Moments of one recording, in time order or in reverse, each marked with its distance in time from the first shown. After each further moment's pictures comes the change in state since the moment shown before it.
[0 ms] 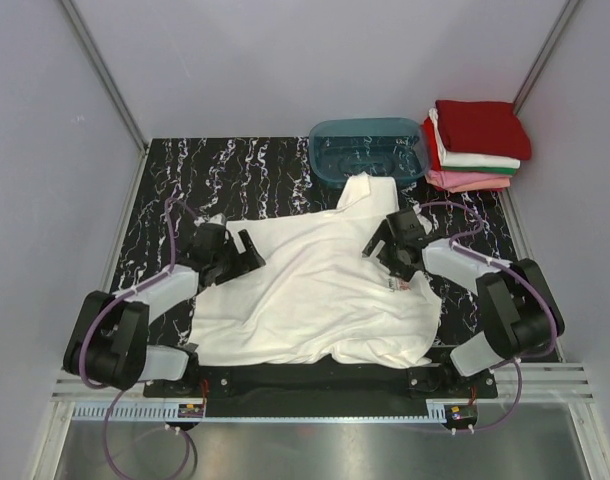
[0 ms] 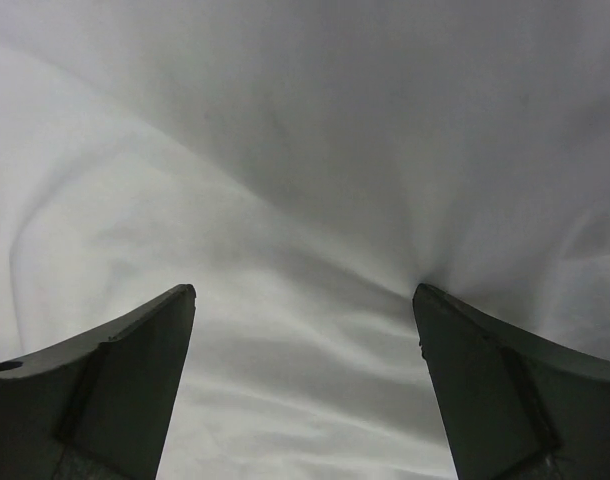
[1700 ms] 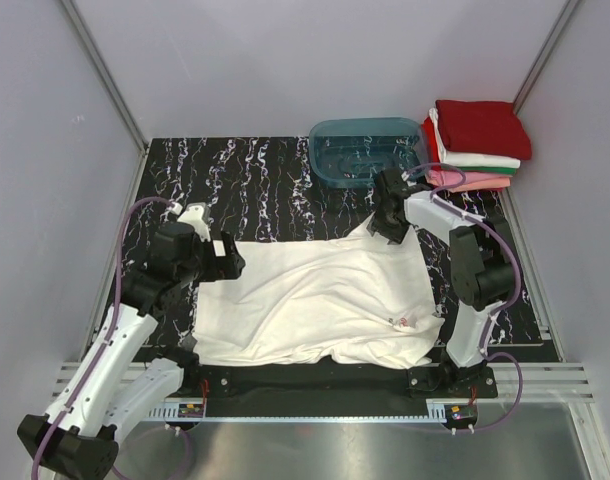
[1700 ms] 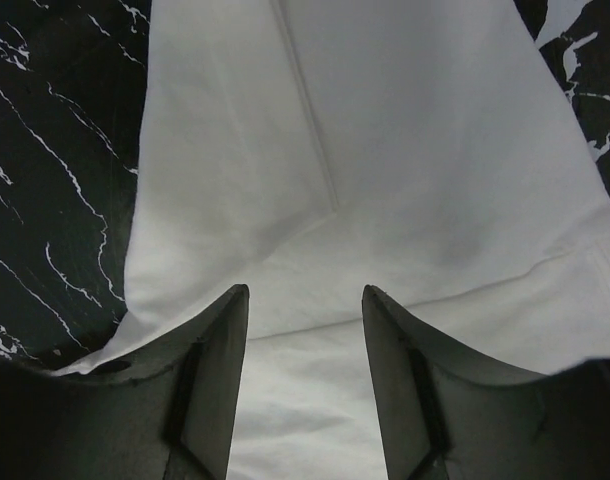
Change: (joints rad) left arm -0.063 -0.583 0.235 -0.634 -0.089 0.274; right arm -0.032 0.315 0.478 -0.312 0.121 -0.103
